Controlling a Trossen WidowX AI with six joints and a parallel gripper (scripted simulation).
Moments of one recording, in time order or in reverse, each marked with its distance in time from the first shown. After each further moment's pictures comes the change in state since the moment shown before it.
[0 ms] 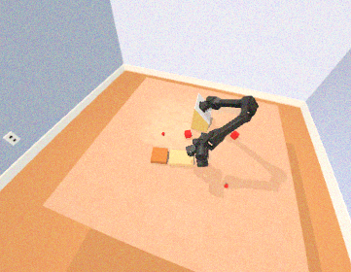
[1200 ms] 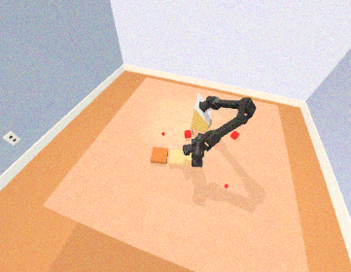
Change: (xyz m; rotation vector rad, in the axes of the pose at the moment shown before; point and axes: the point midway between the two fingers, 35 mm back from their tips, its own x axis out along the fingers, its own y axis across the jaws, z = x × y) arm 0.007 -0.004 0.018 0.149 0.000 -0.004
